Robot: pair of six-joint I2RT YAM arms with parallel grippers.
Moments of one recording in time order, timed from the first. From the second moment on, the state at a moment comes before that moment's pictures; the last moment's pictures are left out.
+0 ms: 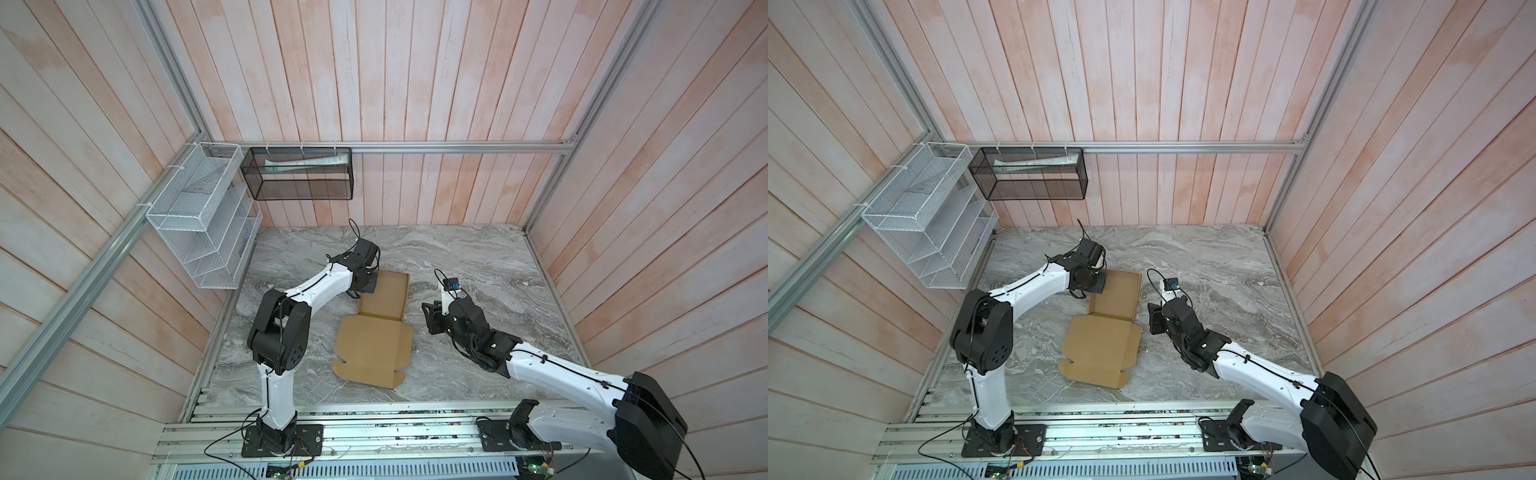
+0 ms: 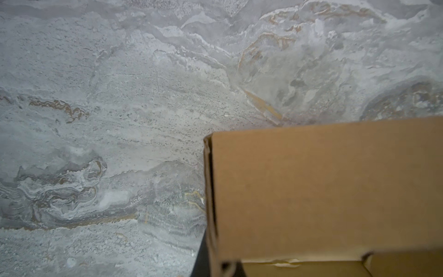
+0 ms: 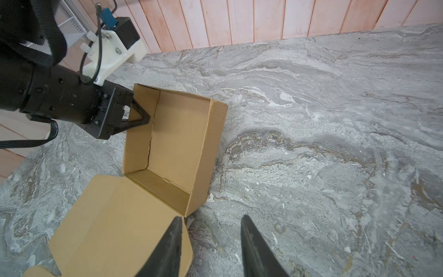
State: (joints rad) left arm -0.48 1.97 1.53 -0.65 -0.12 -0.16; right arm 0.80 1.16 0.61 0.07 0.27 0.44
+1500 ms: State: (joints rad) left arm -0.46 2.20 1.80 -0.85 -0.09 -0.07; right arm 0.75 1.27 0.60 0.16 0.15 0.46
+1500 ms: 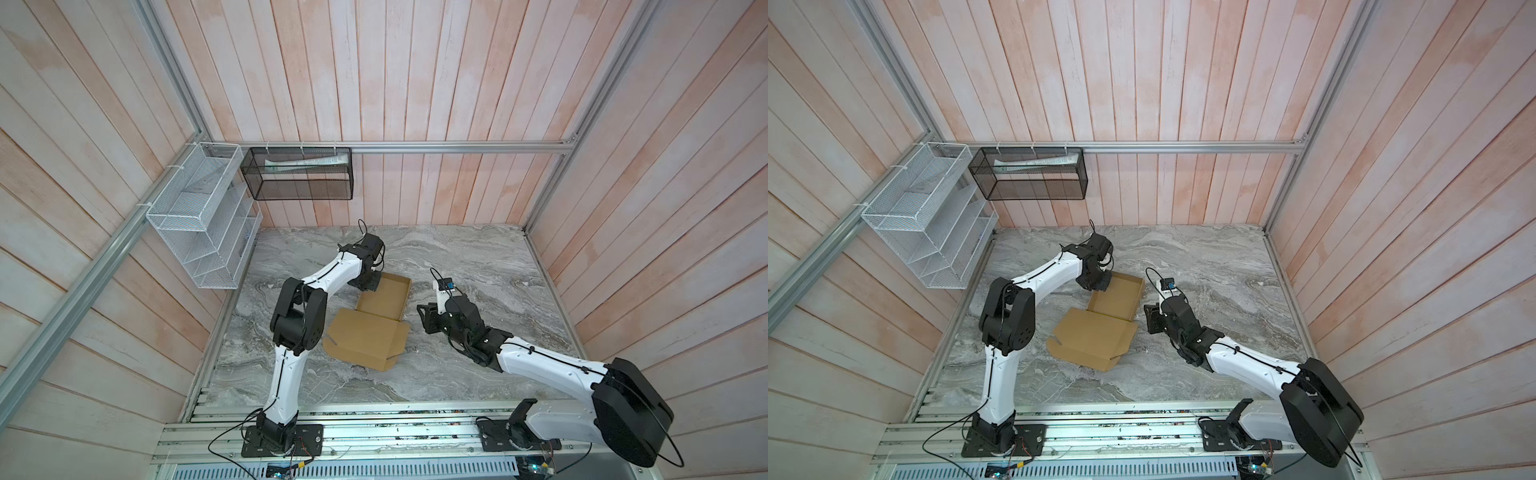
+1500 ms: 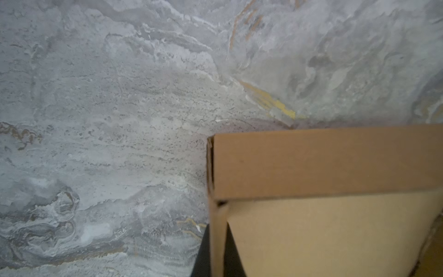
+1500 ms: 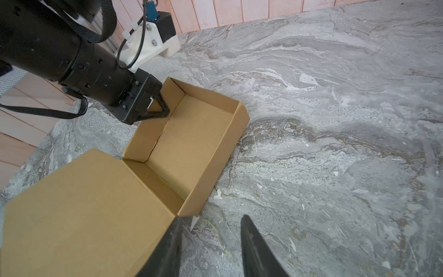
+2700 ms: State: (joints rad) left arm -0.45 2.27 1.93 -0.90 -0.10 -0.06; right arm 0.74 1.34 0.63 0.15 0.10 0.47
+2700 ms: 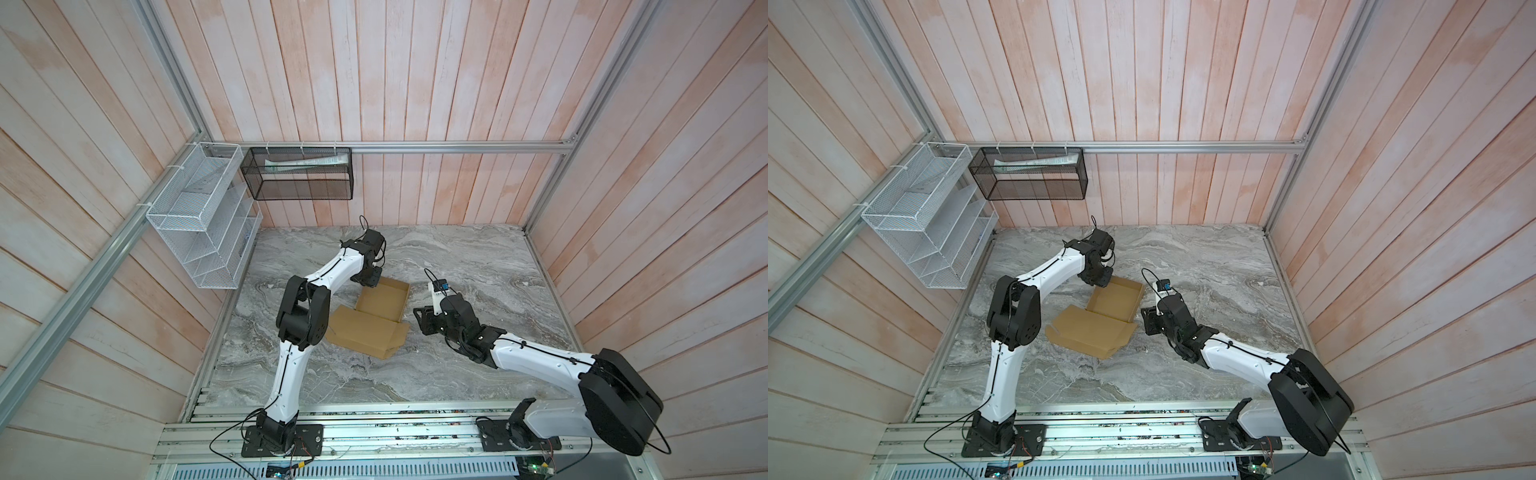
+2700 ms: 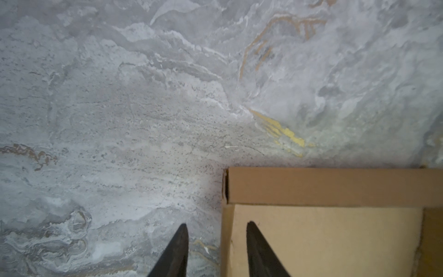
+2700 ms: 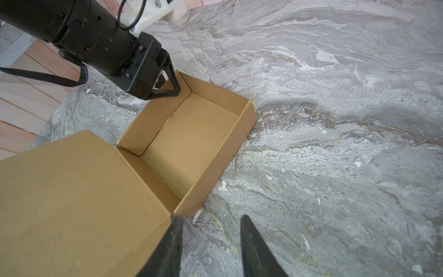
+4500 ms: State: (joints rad) left arm -0.40 0.74 0.91 -1.01 -0.20 -0.78; right arm 0.61 1.64 1.17 -0.22 -0.09 0.28
